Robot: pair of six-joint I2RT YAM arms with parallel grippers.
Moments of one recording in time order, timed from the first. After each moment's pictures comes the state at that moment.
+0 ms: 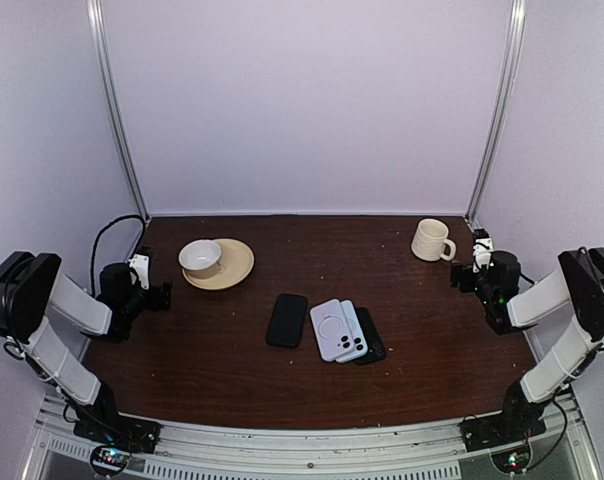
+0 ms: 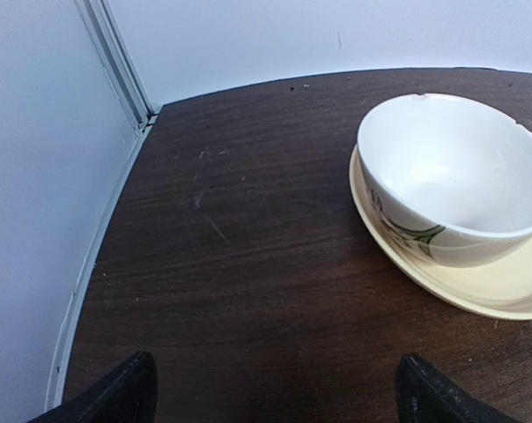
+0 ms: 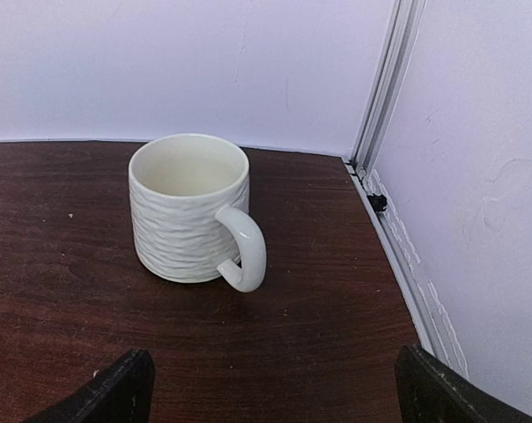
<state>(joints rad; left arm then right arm) -0.06 1.58 0.33 0.84 -0.07 0.12 0.05 1.56 0.39 0.92 0.16 -0.08</state>
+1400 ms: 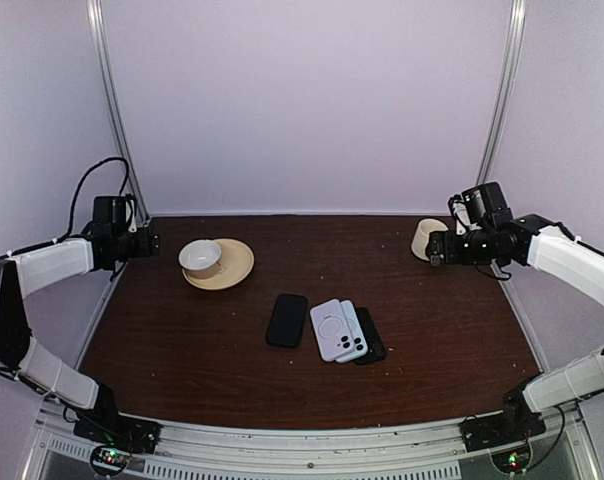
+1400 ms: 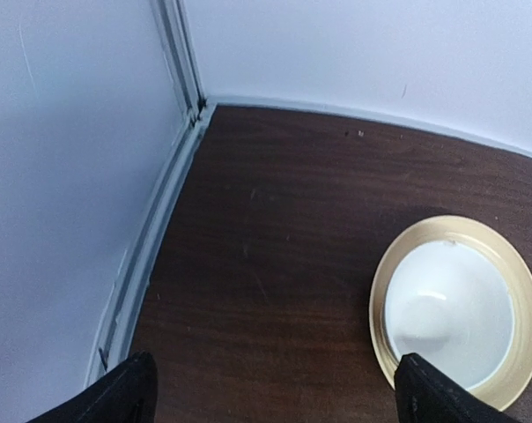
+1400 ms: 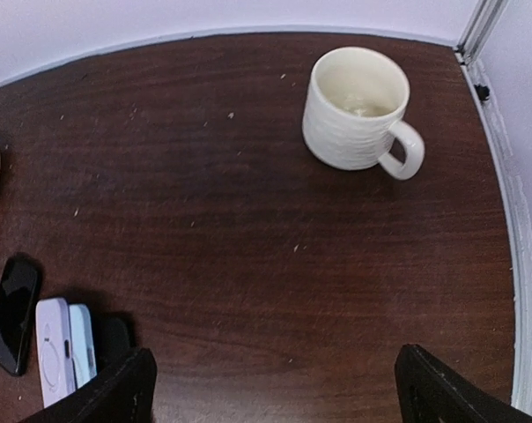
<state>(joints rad) -0.06 1.41 0.88 -0.04 -0.18 -0.10 0.34 1.27 1.03 -0.53 0.17 0.28</state>
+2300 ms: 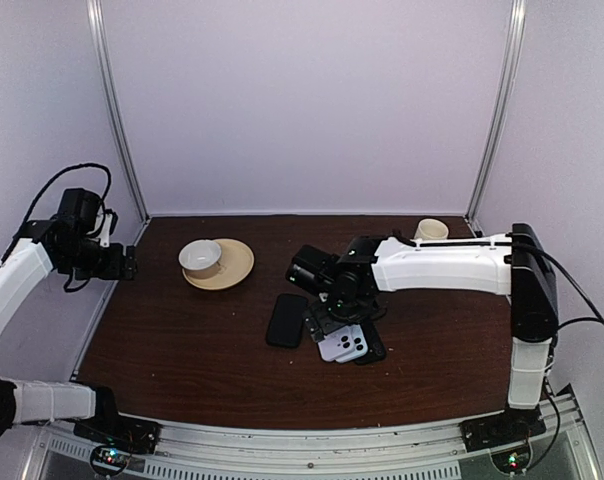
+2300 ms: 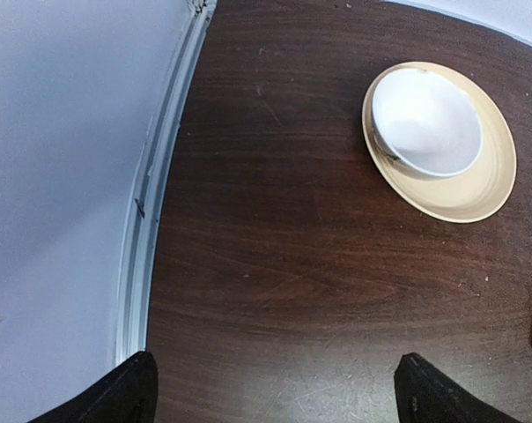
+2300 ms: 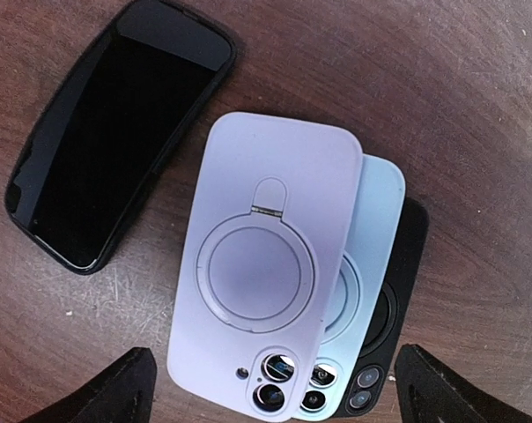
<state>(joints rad) -0.06 1.09 1.05 -0.88 -0.12 -0.10 1.05 1.95 1.58 -0.95 0.35 0.59</state>
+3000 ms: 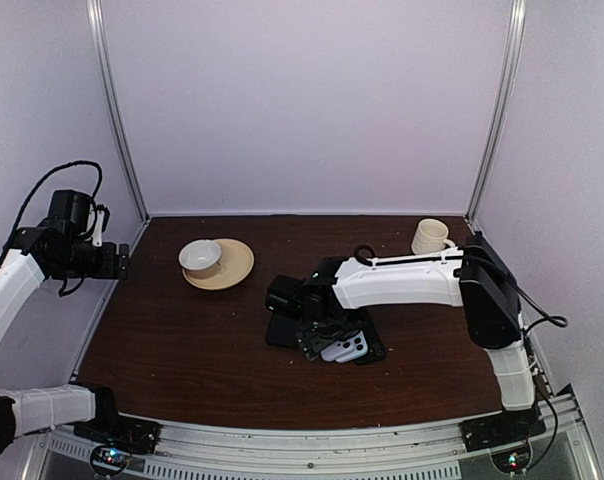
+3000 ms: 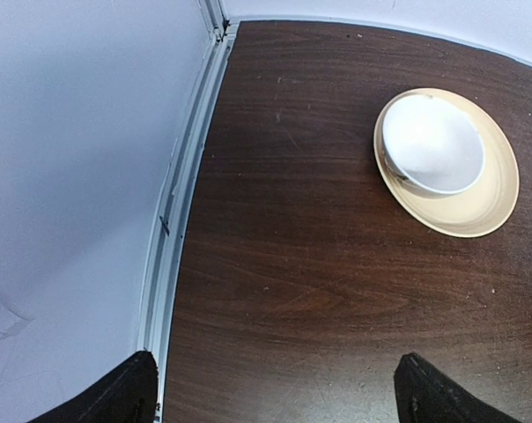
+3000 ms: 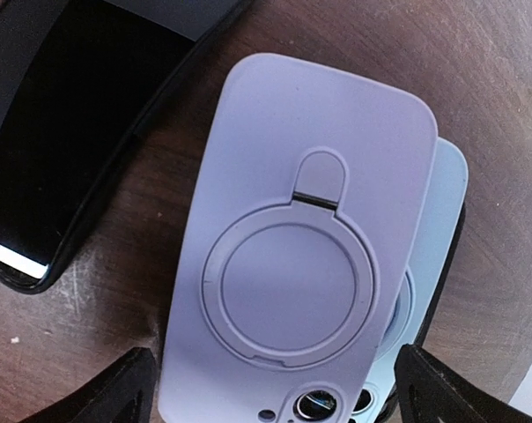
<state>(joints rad) -0.06 0.99 1.02 -0.86 -0.18 -0.08 1.10 2.17 1.73 -1.08 0.42 0.61</state>
